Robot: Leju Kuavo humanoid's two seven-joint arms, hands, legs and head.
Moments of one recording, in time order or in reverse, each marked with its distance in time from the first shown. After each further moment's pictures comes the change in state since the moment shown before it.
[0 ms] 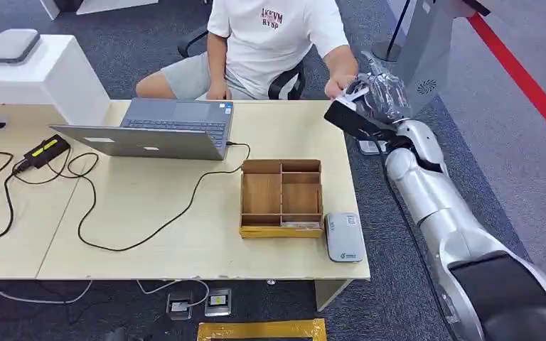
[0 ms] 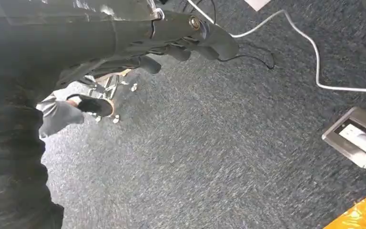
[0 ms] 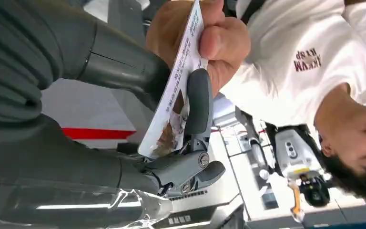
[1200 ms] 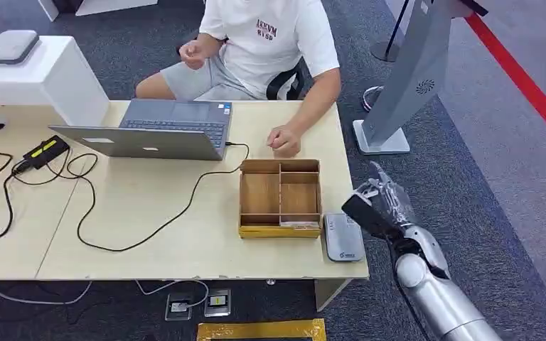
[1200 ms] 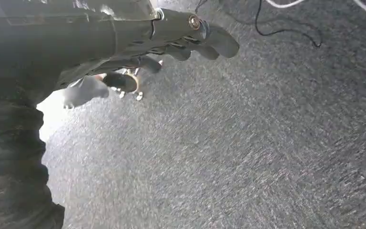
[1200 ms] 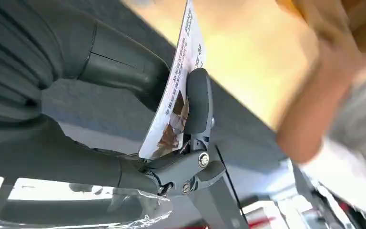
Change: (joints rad) left arm 0.073 -0.002 0.174 0.037 -0.041 0.060 -0.038; right arm 0.579 -0.174 0.005 -0.516 -0.246 0.010 0.198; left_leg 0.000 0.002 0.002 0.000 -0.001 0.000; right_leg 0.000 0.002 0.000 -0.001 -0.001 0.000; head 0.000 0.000
